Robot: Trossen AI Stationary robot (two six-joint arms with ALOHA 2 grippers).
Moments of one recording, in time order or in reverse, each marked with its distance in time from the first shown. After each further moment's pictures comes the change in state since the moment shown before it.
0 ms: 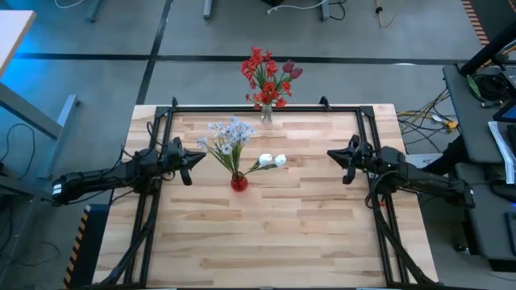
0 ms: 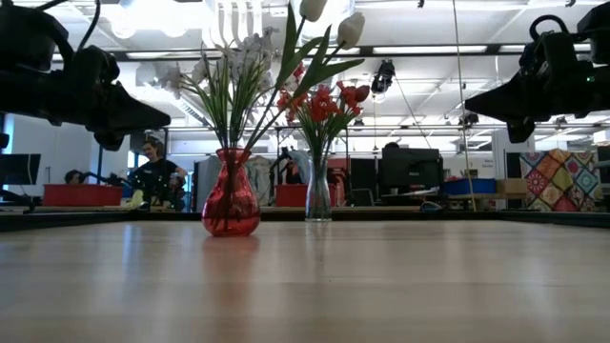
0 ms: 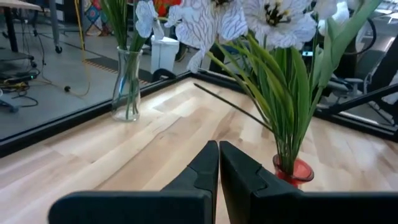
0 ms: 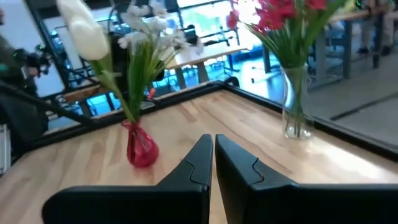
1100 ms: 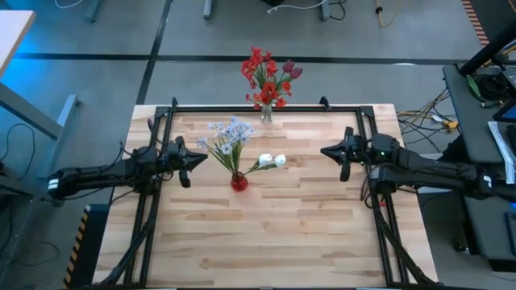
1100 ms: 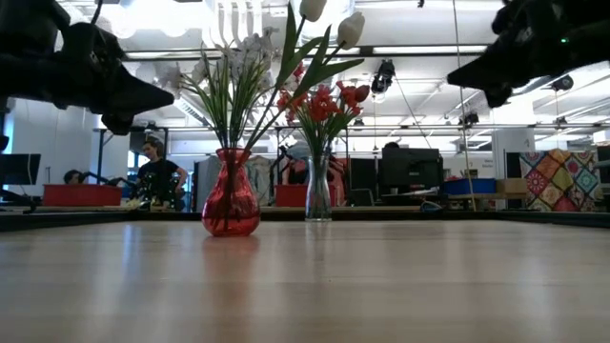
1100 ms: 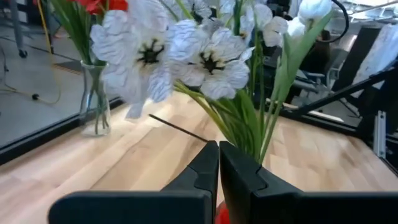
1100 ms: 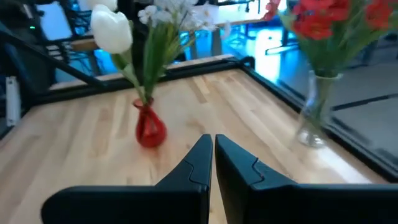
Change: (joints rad) left arm -0.031 0.108 0.078 0.068 0.076 0.018; right arm -0.004 0.439 0.300 -0.023 -0.101 -0.127
